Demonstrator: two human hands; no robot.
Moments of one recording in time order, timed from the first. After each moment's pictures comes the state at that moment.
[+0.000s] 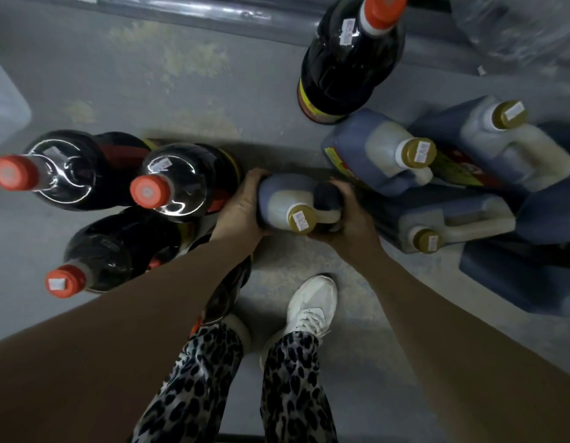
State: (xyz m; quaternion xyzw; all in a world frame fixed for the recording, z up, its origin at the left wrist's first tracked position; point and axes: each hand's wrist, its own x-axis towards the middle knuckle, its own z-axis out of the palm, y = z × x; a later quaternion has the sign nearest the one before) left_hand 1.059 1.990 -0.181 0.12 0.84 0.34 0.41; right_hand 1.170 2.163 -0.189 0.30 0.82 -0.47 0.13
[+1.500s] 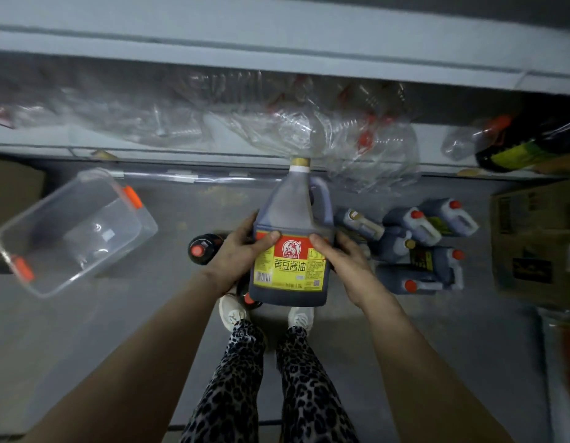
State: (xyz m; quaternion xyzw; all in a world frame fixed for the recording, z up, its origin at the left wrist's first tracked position) left_hand 0.985 1.970 0.270 -0.03 0.63 0.56 0.53; right_hand 1.120 2.146 0.283 0.47 0.55 -0.68 0.09
